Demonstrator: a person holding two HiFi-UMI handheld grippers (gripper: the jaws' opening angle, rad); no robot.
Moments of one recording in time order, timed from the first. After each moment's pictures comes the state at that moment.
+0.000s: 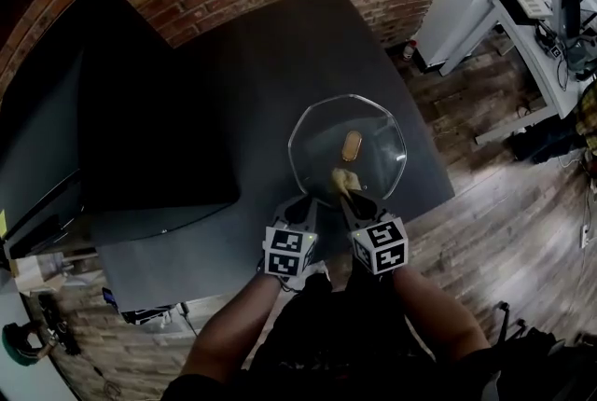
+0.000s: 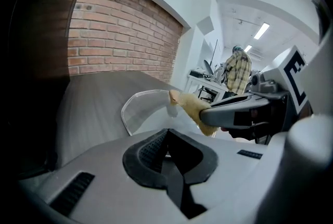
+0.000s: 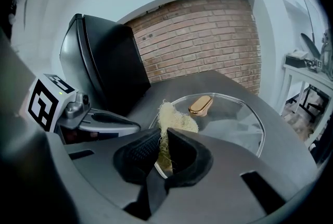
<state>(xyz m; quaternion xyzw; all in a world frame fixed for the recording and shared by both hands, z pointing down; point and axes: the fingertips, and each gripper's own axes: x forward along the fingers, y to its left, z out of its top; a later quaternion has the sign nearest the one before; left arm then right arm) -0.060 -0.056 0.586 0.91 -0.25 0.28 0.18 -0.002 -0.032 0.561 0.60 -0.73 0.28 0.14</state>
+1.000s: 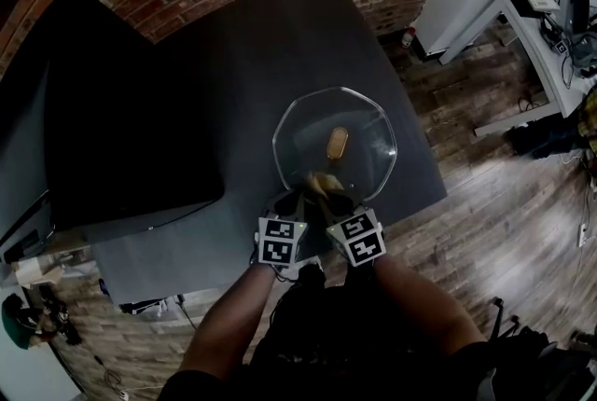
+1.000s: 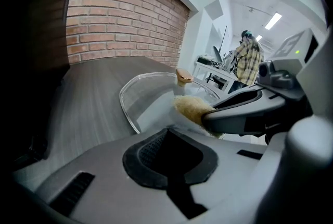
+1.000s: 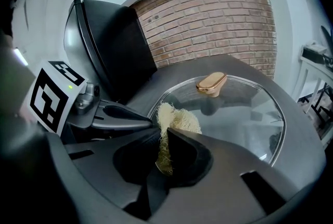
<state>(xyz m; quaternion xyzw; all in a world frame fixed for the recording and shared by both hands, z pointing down) -0.051 -0.059 0.637 0.87 -0.27 0.34 0.21 -0.015 -0.036 0.609 0.53 -0.76 0.32 0.19</state>
